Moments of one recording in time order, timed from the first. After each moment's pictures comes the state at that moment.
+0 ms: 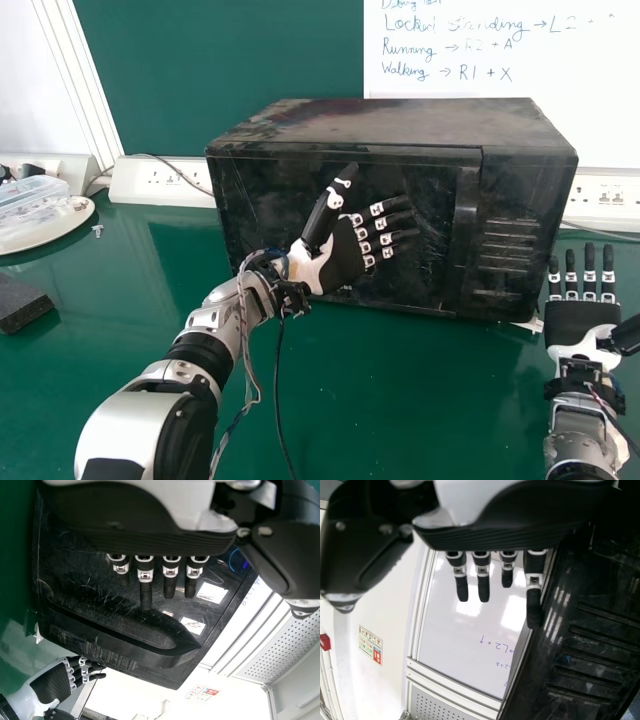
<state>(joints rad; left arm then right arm) -1.20 0.05 0.29 1.26 -0.26 0.00 -0.86 -0.73 -0.24 -0.82 1.07 0.92 -0.21 0.71</state>
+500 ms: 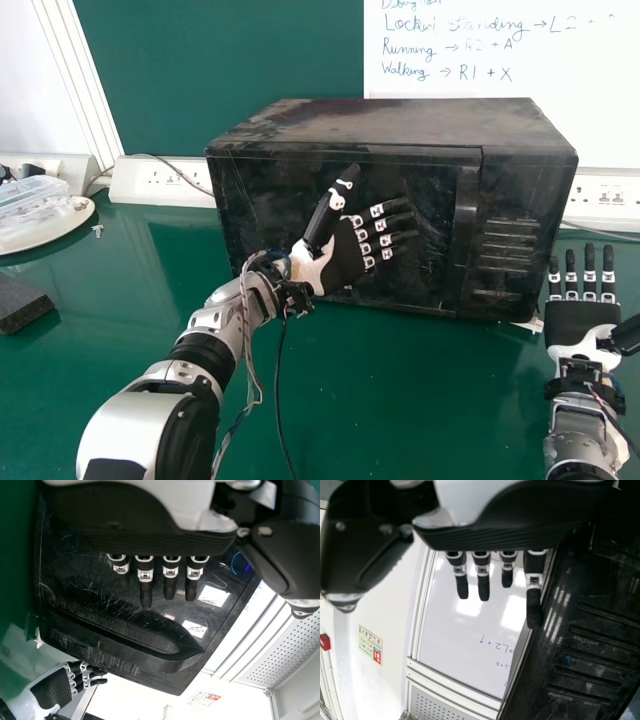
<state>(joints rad) -1.20 0.04 0.29 1.26 -0.25 0.01 -0.82 -0.73 -0.24 -0.82 1.07 0.92 -0.21 0.71</state>
